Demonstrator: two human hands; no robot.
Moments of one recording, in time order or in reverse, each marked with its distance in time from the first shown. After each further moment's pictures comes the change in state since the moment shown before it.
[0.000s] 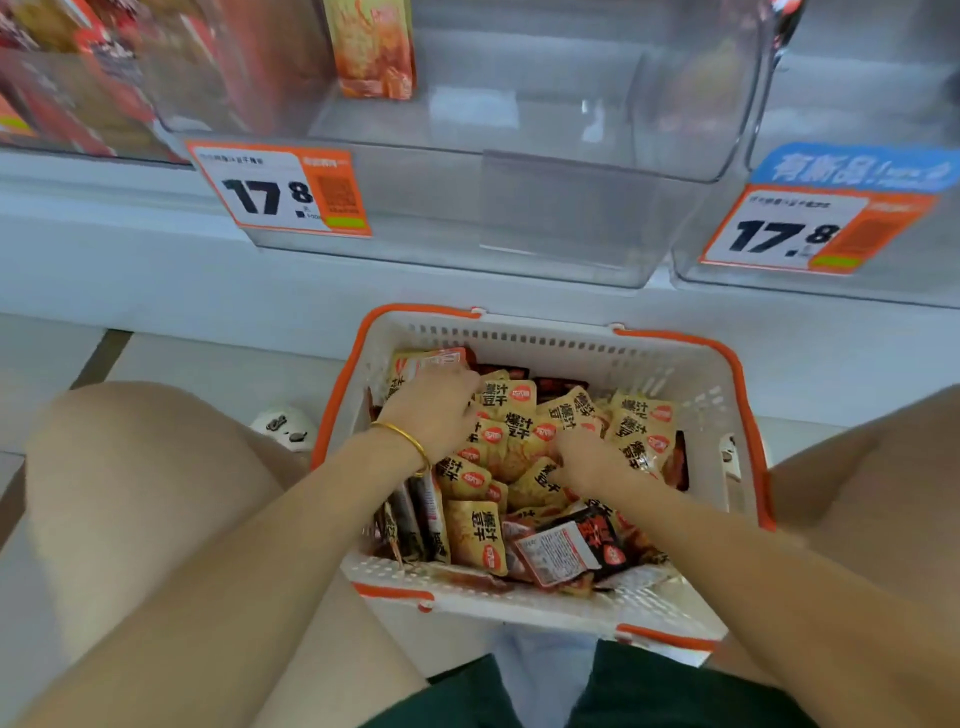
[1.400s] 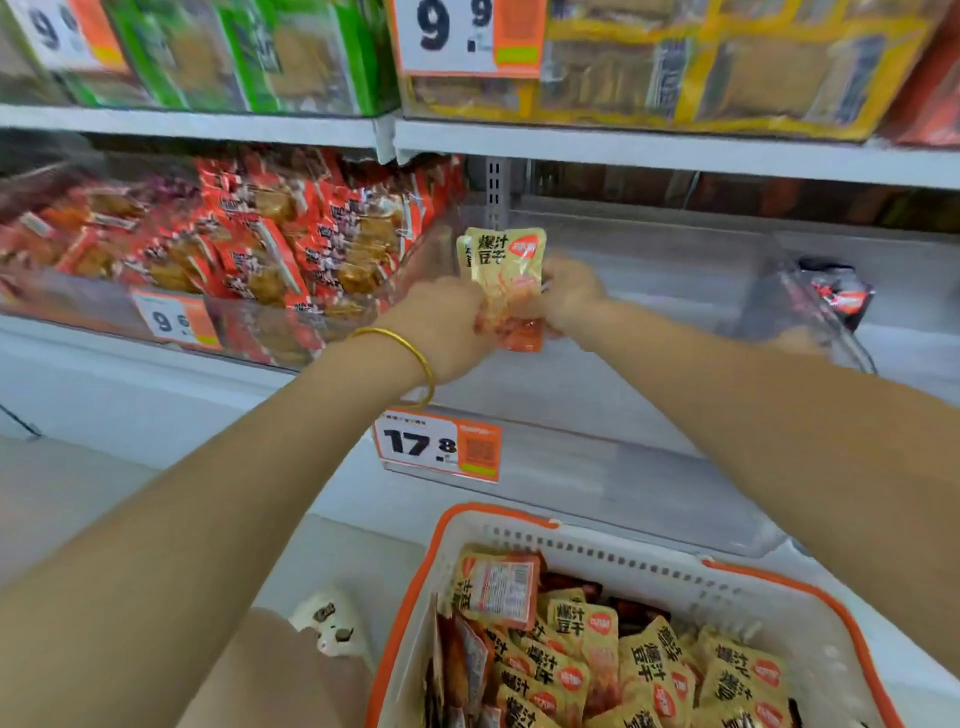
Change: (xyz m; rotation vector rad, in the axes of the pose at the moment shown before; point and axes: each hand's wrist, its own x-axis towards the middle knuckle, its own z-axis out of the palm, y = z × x) left_hand 0.037 -0.047 -0.258 0.109 0.341 -0.095; right_hand 0.045 -0.171 -0.341 0.647 0.610 -0.263
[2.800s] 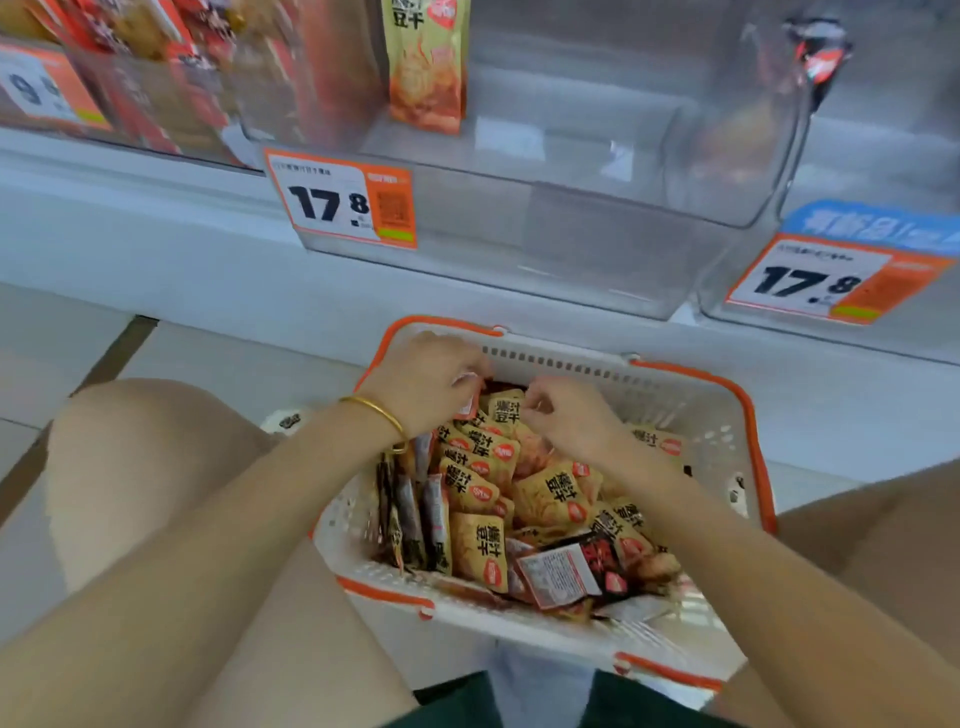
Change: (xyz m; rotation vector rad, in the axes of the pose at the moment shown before) left_hand -0.124 0.052 0.161 -0.252 -0.200 0.121; right_hand -0.224 0.169 0.052 -0.303 -0.339 0.100
